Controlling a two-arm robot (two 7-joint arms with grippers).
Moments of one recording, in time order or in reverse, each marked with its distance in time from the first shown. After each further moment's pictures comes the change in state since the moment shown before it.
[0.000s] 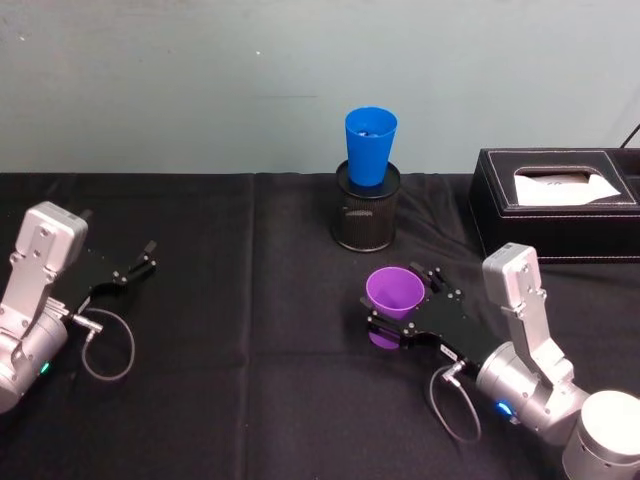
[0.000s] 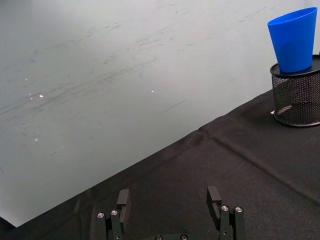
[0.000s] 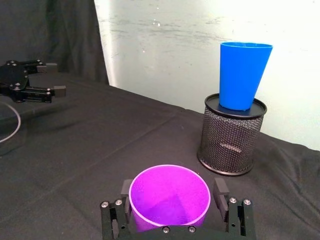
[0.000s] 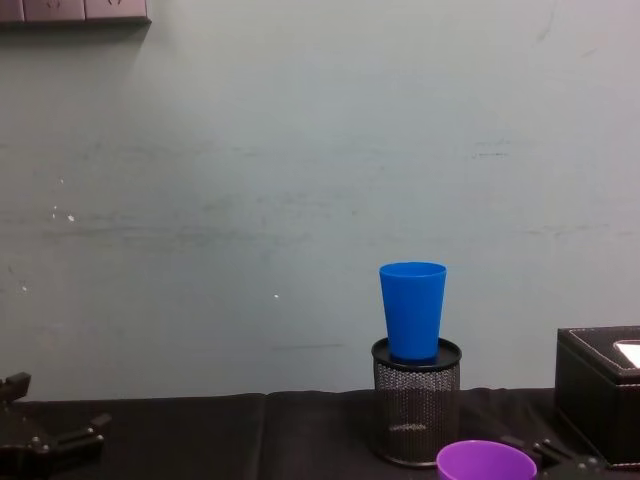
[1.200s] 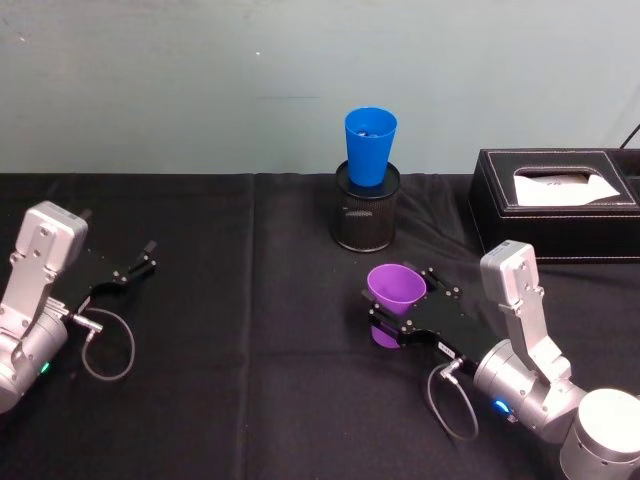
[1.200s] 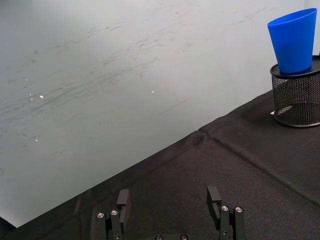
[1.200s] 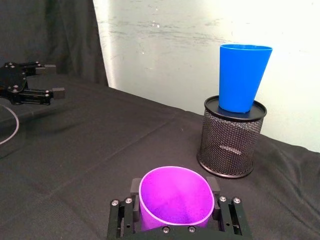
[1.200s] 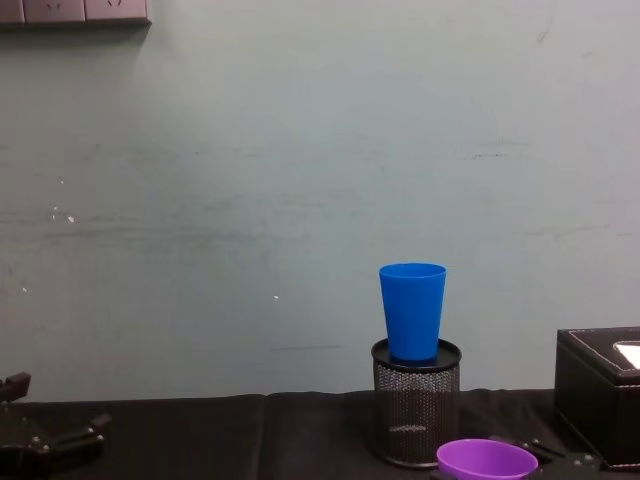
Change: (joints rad) left arm 0.000 0.000 0.000 0.000 0.000 0.000 0.000; right arm 0.005 -0.014 0.007 0.007 -0.008 0.003 0.002
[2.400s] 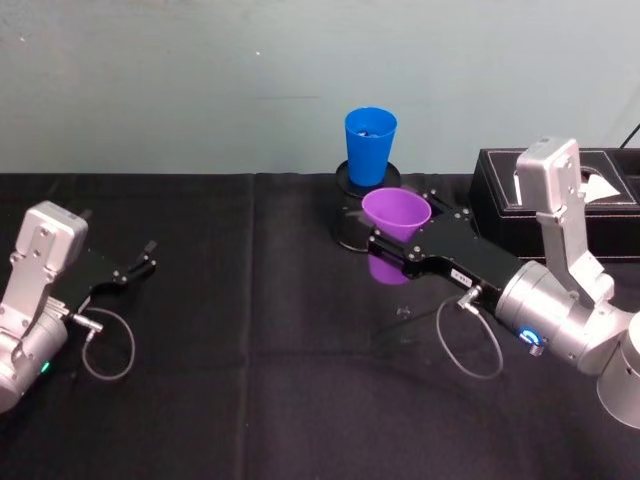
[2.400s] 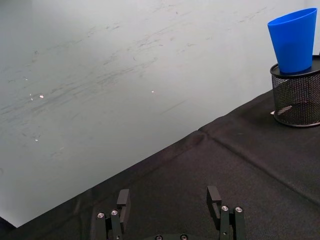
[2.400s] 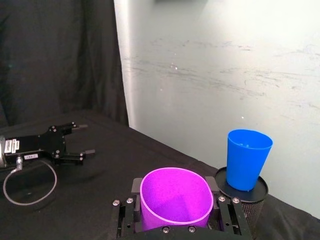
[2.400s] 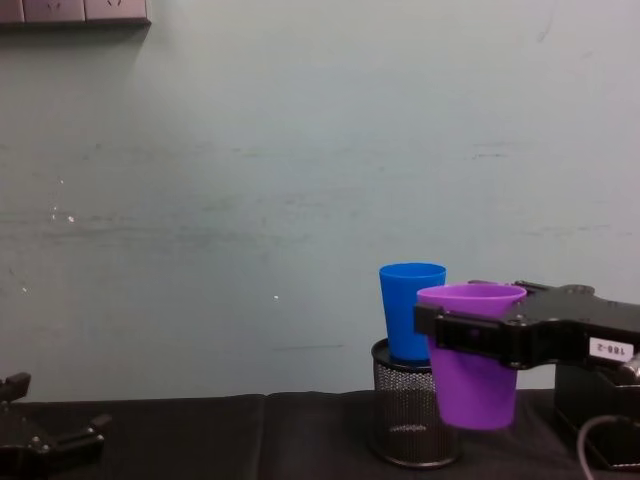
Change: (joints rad) left arm 0.000 0.000 0.000 0.000 0.000 0.000 0.000; right arm 0.010 0.066 0.074 -0.312 0.074 0.240 0.060
